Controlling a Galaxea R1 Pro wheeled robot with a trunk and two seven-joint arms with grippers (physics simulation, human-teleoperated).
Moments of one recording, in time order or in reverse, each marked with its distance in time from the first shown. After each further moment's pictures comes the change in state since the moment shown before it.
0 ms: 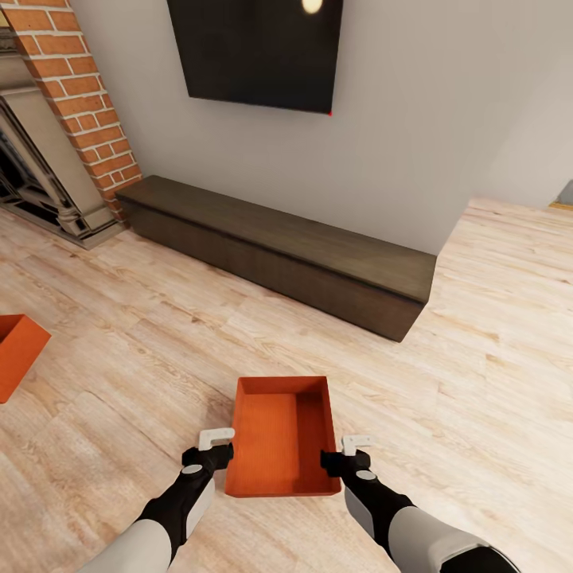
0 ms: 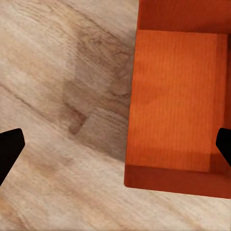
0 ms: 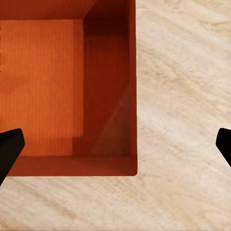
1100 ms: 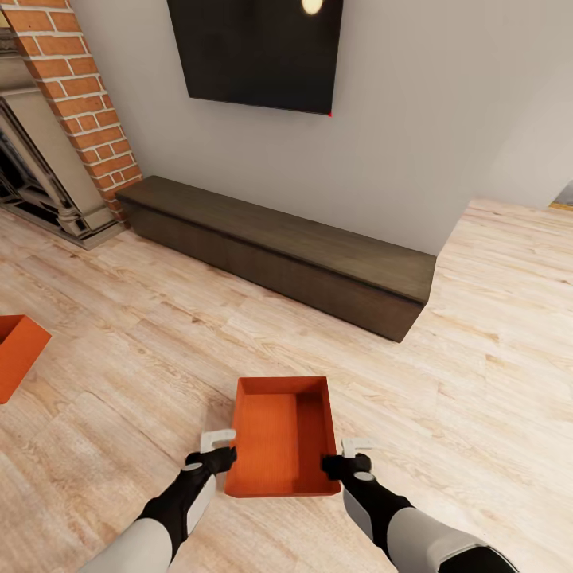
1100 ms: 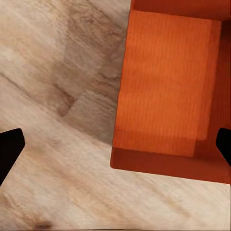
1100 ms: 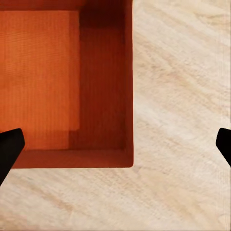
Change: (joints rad) left arm 0.000 -0.001 -0.011 -0.013 0.083 0.077 -0.020; right arm 0.000 0.007 0.005 0.008 0.001 0.020 -0.026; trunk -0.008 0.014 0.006
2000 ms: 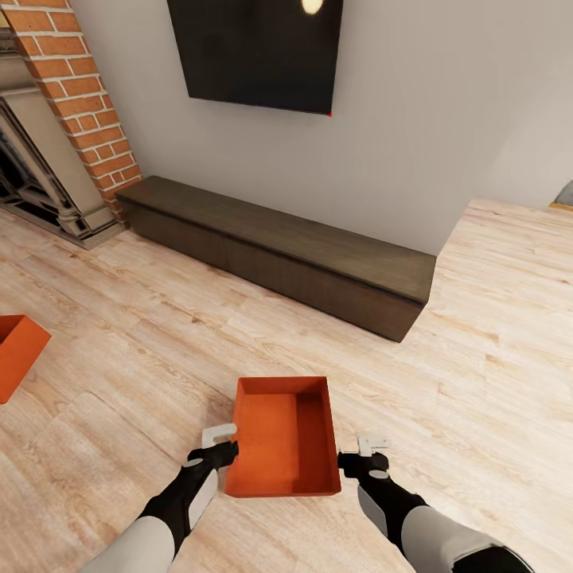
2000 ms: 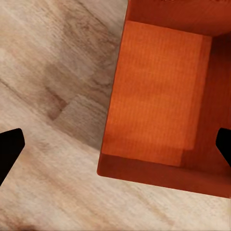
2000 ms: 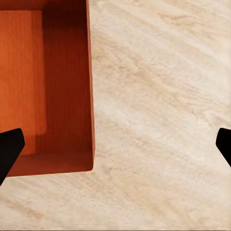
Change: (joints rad) left arm 0.000 -0.011 0.008 -0.032 0.051 -0.001 0.000; right arm 0.000 -0.057 -0.005 -0.009 -0.007 0.005 -0.036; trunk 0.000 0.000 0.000
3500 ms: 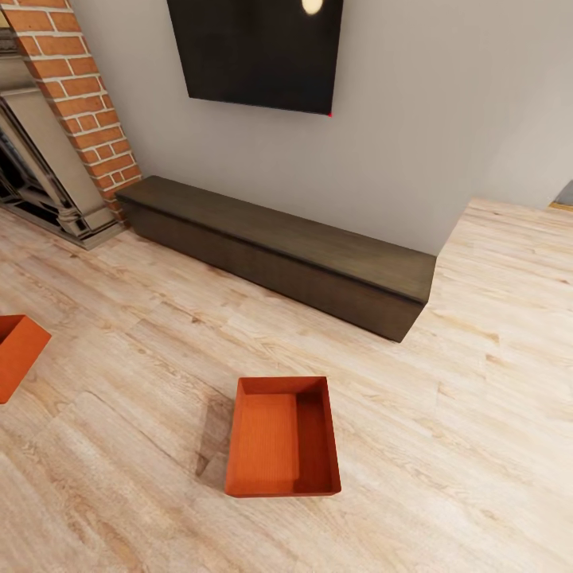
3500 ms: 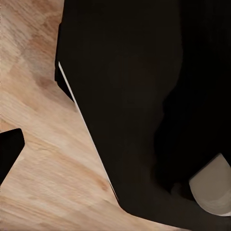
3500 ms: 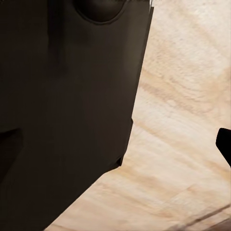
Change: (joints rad) left arm 0.615 0.106 -0.007 0.319 0.157 -0.152 -0.177; right arm 0.552 -0.121 0.121 0.171 -0.021 -0.076 0.177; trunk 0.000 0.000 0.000
